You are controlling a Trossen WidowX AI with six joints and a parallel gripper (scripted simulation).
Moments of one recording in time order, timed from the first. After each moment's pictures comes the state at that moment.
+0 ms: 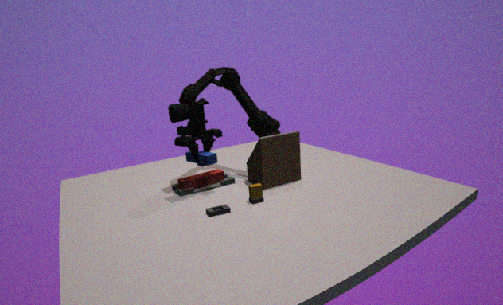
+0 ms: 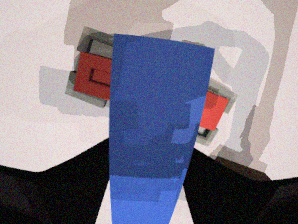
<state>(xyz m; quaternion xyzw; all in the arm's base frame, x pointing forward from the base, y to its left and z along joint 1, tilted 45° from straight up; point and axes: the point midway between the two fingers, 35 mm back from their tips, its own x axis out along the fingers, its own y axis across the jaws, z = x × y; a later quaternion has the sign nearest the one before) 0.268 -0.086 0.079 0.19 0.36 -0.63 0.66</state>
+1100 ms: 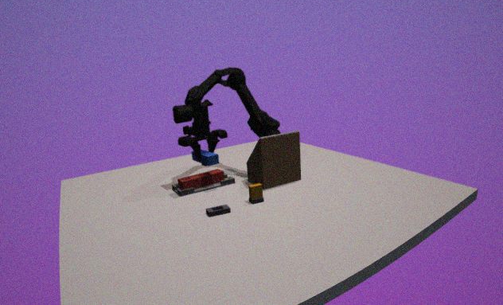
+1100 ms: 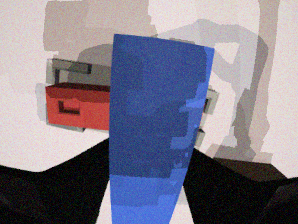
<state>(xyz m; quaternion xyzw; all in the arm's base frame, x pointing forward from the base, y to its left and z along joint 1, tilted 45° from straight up) 0.241 -0.109 0.090 0.25 0.30 -0.67 0.64</state>
